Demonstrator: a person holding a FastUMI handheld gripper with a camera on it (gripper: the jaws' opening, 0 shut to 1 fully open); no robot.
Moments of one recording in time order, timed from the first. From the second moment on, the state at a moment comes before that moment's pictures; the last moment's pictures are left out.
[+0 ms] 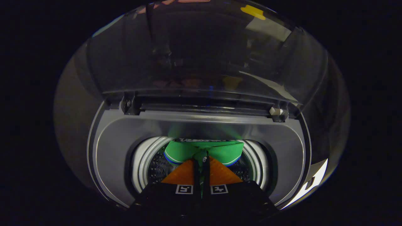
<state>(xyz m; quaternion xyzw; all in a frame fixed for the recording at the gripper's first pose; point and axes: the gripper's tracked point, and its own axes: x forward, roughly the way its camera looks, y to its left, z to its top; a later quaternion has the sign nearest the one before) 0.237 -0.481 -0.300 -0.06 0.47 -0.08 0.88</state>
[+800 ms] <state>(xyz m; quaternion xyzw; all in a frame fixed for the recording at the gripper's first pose) 0.222 -0.478 -0.322 -0.03 0.50 -0.07 0.86</state>
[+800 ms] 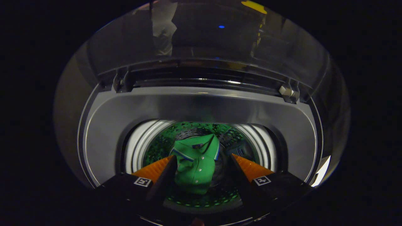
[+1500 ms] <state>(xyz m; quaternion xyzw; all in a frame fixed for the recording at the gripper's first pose) 0.232 -0.467 -0.187 -0.04 0.42 -0.07 0.90</state>
